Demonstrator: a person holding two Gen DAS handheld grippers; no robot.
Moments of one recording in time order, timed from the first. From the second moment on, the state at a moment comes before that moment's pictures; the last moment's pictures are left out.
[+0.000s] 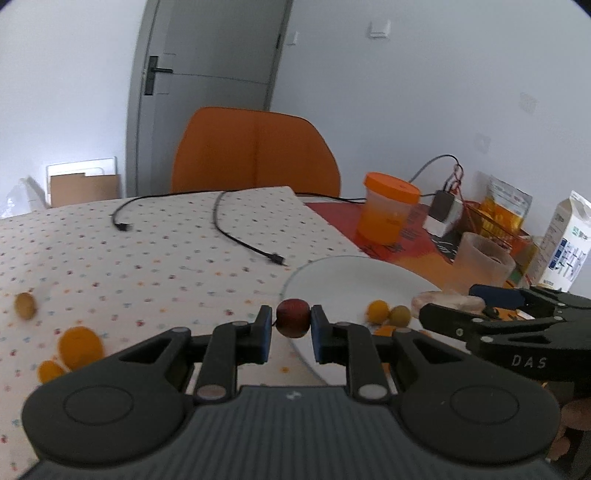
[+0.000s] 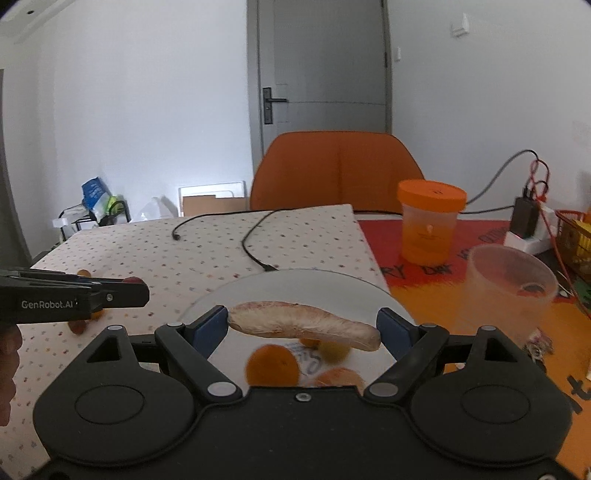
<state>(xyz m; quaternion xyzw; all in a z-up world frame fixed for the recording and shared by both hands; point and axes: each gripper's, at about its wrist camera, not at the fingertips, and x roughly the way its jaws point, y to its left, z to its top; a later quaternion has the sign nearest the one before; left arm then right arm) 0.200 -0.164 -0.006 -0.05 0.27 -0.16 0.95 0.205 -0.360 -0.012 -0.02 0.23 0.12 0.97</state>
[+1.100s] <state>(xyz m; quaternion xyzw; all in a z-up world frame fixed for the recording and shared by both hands) 0.179 -0.108 -0.008 -0.05 0.28 -0.08 0.96 0.209 -0.360 -0.015 -0.01 0.23 0.11 0.97</state>
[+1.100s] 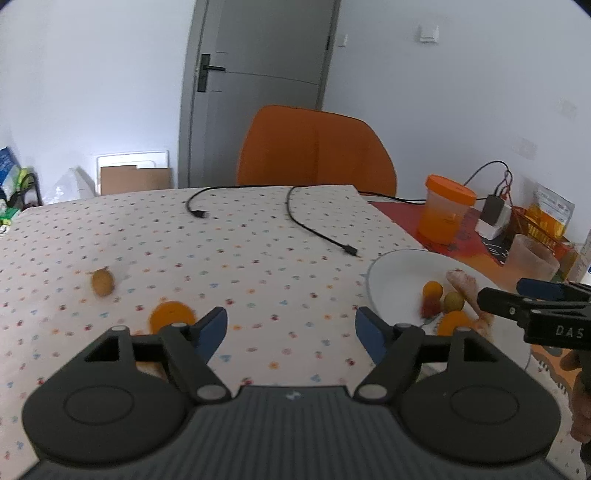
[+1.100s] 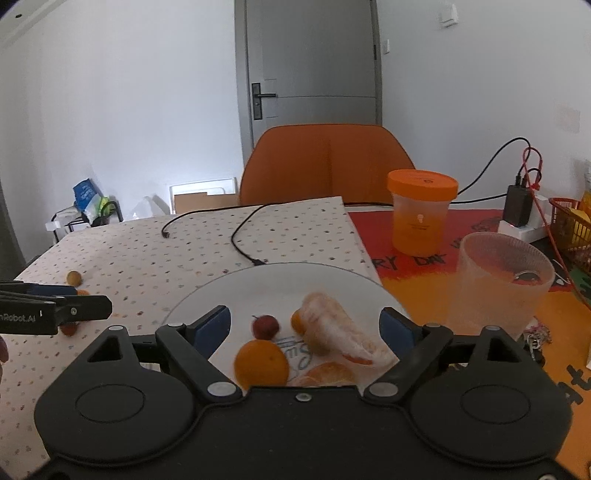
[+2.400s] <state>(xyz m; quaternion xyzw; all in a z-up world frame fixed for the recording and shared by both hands) 0.111 0.012 -0.013 -0.09 0.29 0.01 0.95 0.171 -0.249 -0.009 -0.02 0.25 0.22 0.94</state>
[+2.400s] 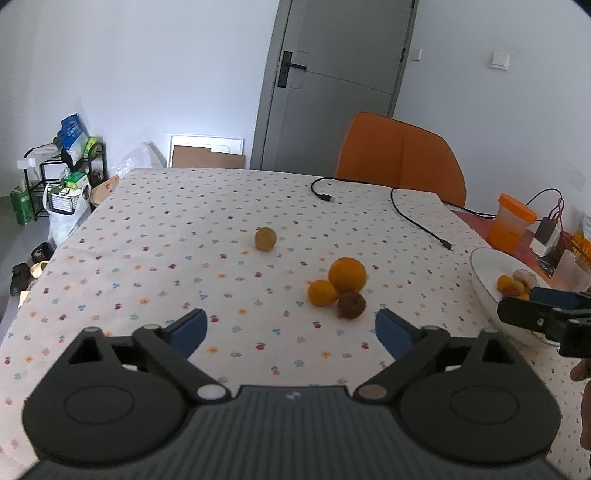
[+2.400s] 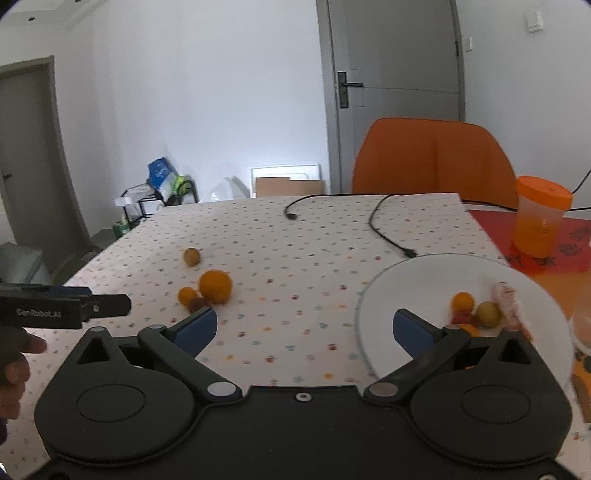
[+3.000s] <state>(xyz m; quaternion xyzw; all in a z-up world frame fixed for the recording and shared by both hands) 0.114 0.029 -0.019 -0.08 0.29 0.03 0.95 0.174 -0.201 -0.021 -0.02 0.27 0.28 0.92</state>
